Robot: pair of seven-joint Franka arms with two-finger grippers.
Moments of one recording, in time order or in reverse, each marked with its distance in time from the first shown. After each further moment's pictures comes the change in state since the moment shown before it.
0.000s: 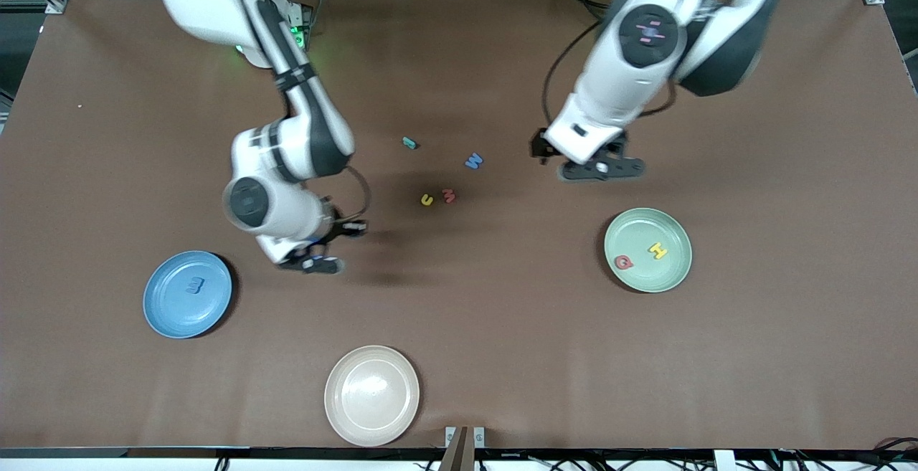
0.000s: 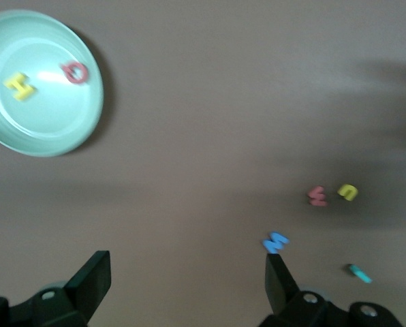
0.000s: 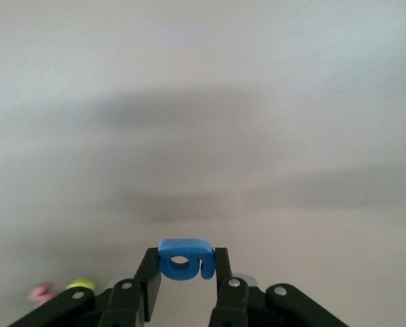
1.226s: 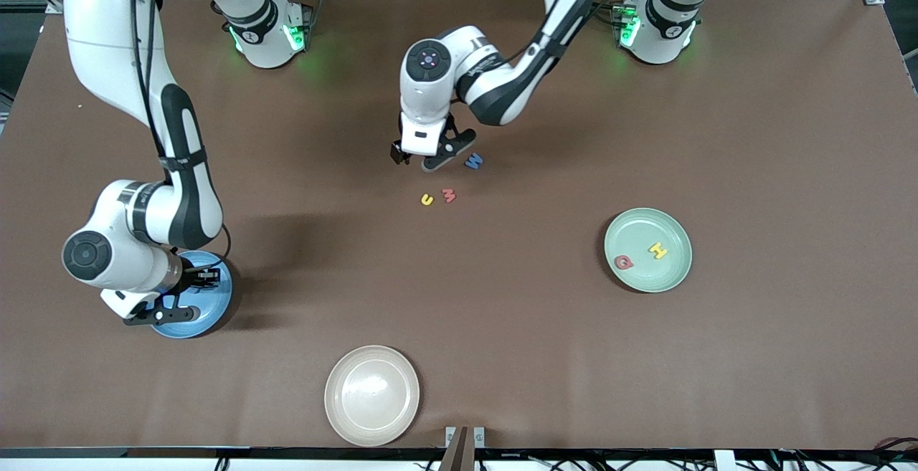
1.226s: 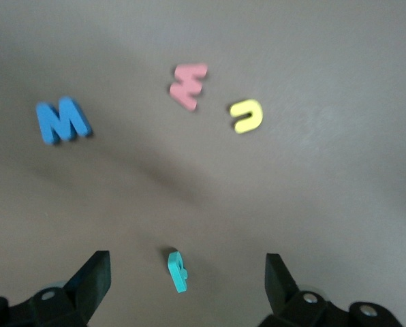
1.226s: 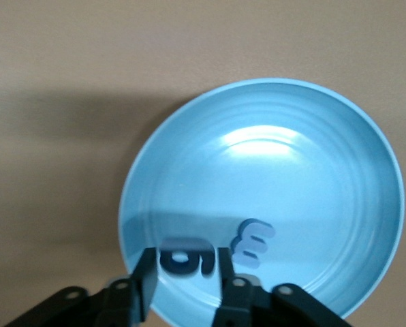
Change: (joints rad) left arm -0.484 0.496 0.090 0.211 -0.070 0.388 -0.937; right arm -0.309 0.184 -0.067 0.097 -0.184 0.153 -0.423
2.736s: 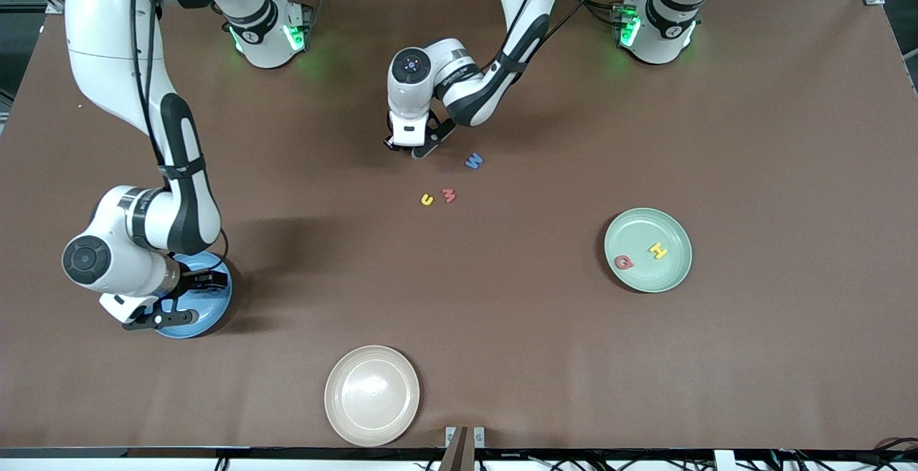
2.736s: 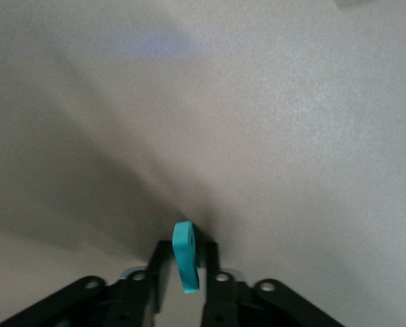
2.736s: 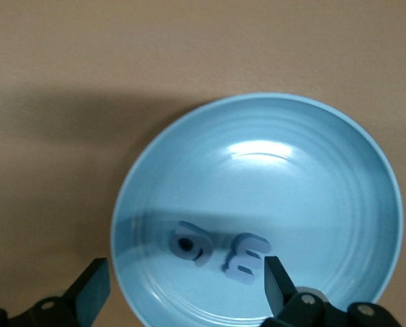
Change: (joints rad) left arm -0.065 0.150 -0.045 0.012 -0.004 0.162 -0.151; right arm -0.007 0.015 0.014 0.022 0.001 0.007 -0.024
